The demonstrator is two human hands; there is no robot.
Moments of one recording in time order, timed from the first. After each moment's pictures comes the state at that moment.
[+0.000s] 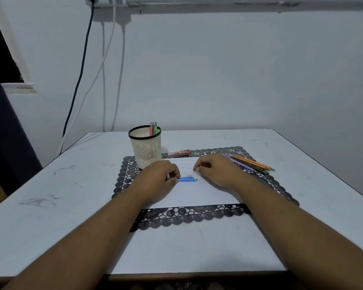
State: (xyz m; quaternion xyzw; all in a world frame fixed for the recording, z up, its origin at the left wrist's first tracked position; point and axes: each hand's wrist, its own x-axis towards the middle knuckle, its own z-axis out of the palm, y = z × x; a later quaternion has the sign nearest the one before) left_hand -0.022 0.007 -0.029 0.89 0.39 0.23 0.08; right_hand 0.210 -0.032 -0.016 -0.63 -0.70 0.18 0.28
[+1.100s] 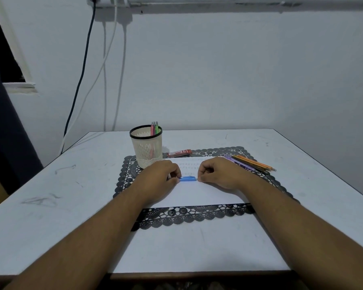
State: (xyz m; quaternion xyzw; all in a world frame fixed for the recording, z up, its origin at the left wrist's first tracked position) left_hand -0.022 0.006 -0.029 0.89 0.39 0.23 0.09; right_hand 0.217 -0.039 -0.011 -0.61 -0.72 0.23 0.23
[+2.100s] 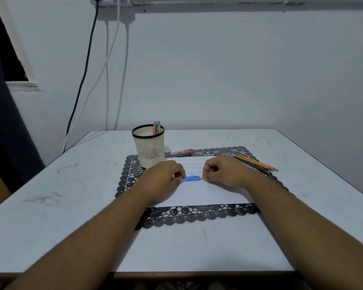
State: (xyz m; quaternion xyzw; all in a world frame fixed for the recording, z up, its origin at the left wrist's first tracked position) left_hand -0.019 0.002 -0.030 0.89 0.39 0.22 0.09; right_hand 0.225 -0.040 -0.008 -0.61 -0.72 0.24 0.23
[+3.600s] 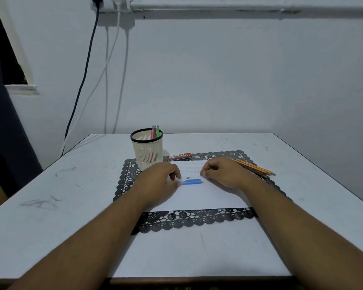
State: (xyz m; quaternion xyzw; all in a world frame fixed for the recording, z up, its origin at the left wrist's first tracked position) left_hand -0.023 -0.003 -0.024 0.87 0.42 0.25 0.10; right_hand 0.231 -0.025 -0.016 -0.63 -0.68 0.23 0.29
